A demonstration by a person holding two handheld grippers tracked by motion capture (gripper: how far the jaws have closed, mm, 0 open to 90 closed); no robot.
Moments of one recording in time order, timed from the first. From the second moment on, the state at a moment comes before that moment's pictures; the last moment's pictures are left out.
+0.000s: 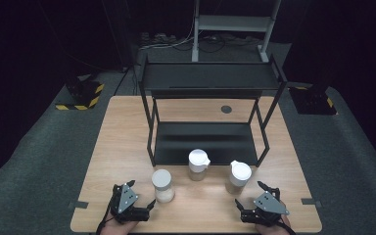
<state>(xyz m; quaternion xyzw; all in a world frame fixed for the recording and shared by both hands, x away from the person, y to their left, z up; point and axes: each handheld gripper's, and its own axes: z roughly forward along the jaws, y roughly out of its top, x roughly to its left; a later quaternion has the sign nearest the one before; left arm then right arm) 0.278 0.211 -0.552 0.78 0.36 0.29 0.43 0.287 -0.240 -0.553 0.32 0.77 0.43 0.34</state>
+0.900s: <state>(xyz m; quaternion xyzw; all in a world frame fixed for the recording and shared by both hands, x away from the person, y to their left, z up) 0.274 0.214 -0.545 0.77 0.36 0.28 0.45 0.290 -0.248 -0.551 0.36 0.75 0.45 0.33</state>
